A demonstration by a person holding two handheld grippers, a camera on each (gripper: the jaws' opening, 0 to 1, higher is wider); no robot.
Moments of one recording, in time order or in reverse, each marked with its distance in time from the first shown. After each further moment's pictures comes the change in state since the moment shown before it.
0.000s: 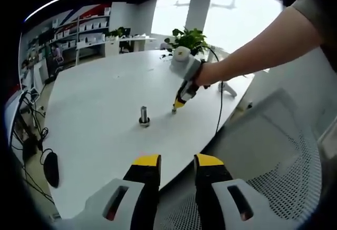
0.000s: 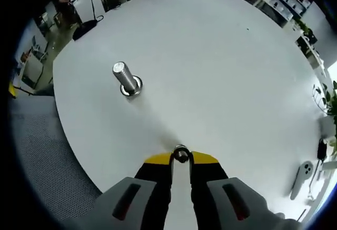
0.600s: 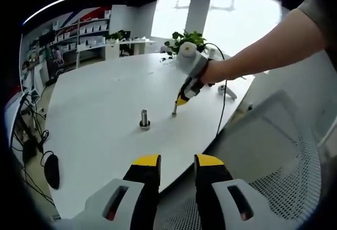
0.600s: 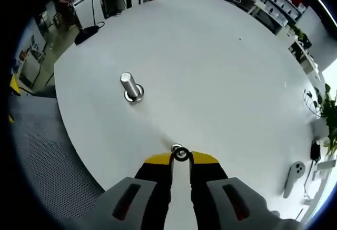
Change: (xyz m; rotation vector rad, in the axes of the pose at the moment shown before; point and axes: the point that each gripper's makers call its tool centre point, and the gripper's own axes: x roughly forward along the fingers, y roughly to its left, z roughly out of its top) left arm -0.002 0.000 0.005 0.006 -0.027 0.002; right arm -0.030 -0.006 0.008 -0.002 -0.051 -0.053
